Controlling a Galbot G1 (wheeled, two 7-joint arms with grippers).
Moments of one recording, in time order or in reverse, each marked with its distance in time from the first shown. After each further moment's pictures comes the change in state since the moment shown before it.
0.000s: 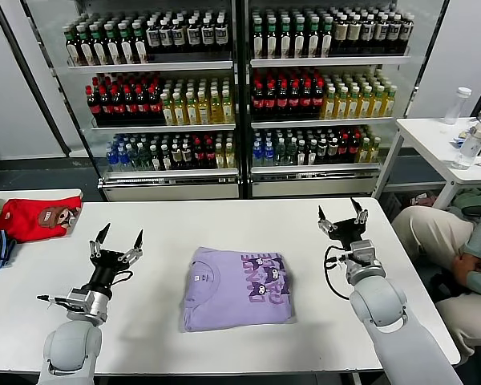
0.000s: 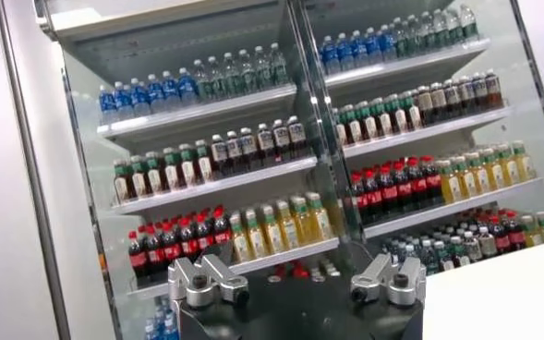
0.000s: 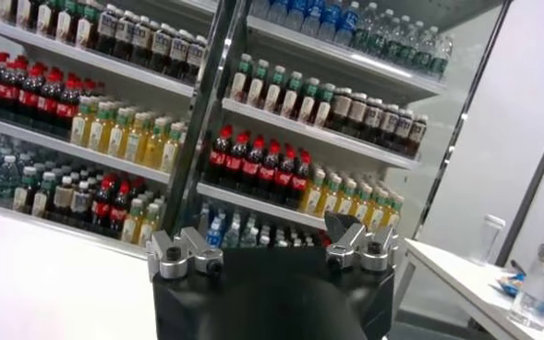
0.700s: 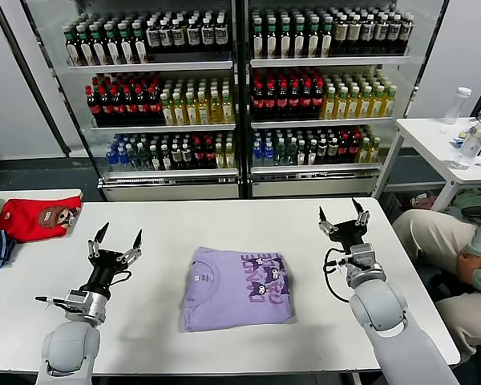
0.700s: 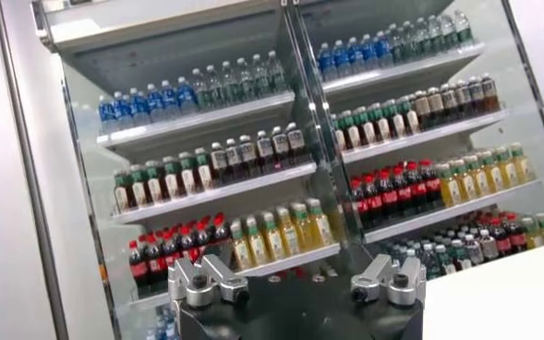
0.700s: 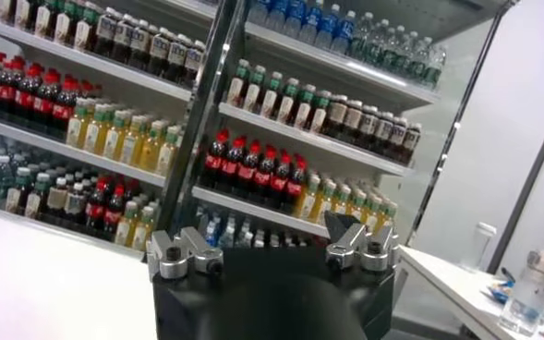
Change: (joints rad) left arm 0.007 0.013 0.001 -0.007 -0.001 -0.031 -0.001; right arm -0.031 0.009 0.016 0.023 -0.043 0.011 0.003
